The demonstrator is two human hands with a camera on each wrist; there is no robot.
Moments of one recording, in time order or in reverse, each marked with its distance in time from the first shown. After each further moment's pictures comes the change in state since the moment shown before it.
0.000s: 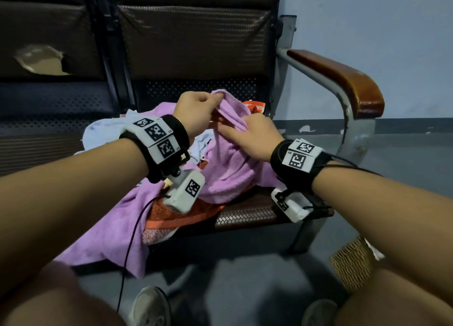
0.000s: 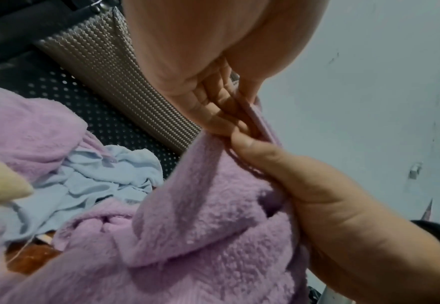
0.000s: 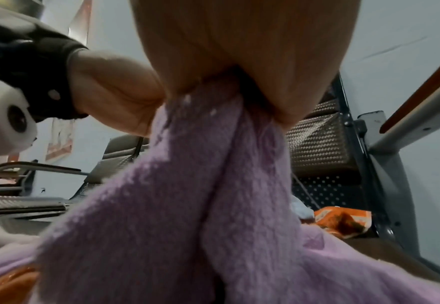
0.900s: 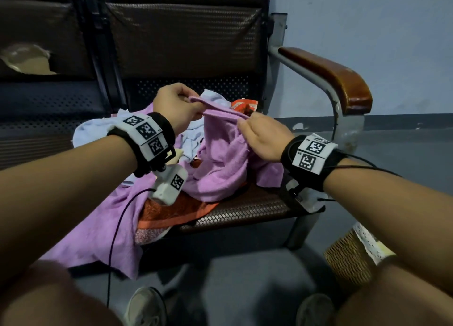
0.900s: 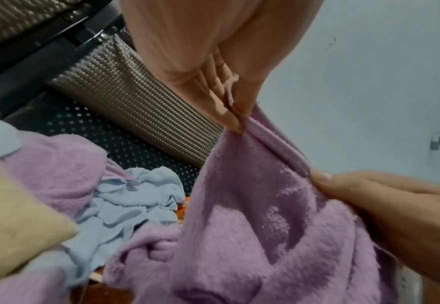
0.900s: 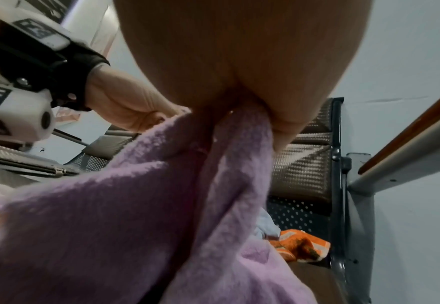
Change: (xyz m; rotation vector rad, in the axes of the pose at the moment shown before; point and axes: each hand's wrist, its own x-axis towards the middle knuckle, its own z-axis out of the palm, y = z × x) left_hand 0.018 -0.016 -0.016 0.171 0.190 0.105; right_hand -0.011 0.021 -0.030 -0.400 -0.075 -0.160
